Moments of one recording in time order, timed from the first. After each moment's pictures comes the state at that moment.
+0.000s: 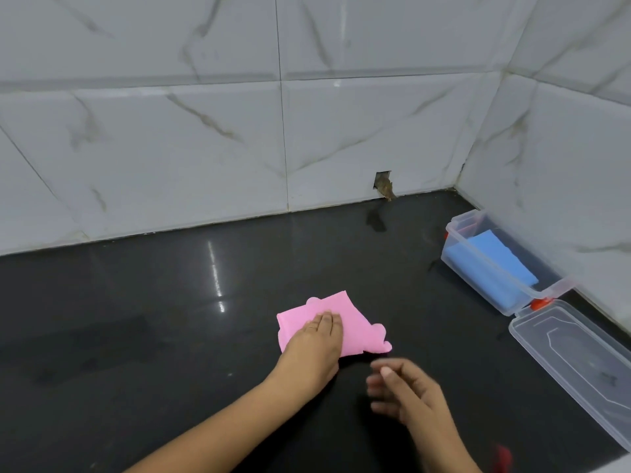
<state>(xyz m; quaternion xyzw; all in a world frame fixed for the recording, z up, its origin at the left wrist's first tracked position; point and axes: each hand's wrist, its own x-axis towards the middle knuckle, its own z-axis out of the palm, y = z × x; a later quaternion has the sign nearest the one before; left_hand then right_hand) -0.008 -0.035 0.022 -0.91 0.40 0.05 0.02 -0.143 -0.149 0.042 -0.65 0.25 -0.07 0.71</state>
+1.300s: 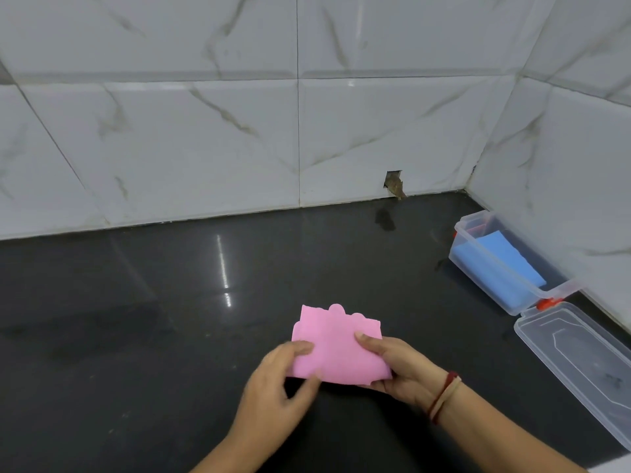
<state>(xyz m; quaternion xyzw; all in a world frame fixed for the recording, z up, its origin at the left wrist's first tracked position) -0.067 0.048 0.012 -0.83 0.24 -0.01 -0.50 -0.081 -0.163 0.038 -0.49 0.36 0.18 0.77</state>
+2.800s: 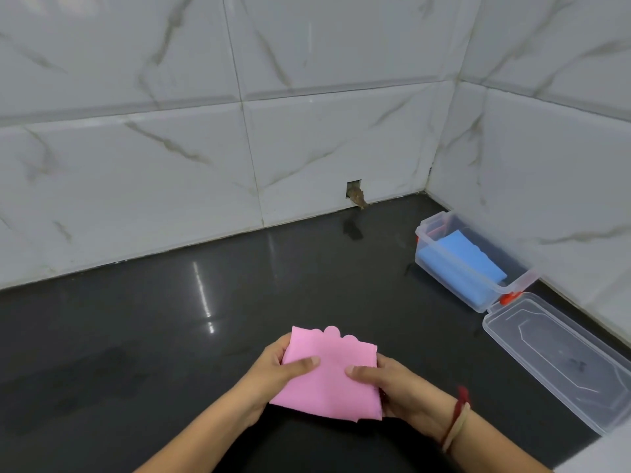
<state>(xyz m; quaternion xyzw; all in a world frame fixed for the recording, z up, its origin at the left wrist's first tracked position) 0.005 -0.004 0.018 -0.68 0.14 0.38 -0.62 -0.105 -0.197 0.033 -0.60 0.27 0.17 0.73</state>
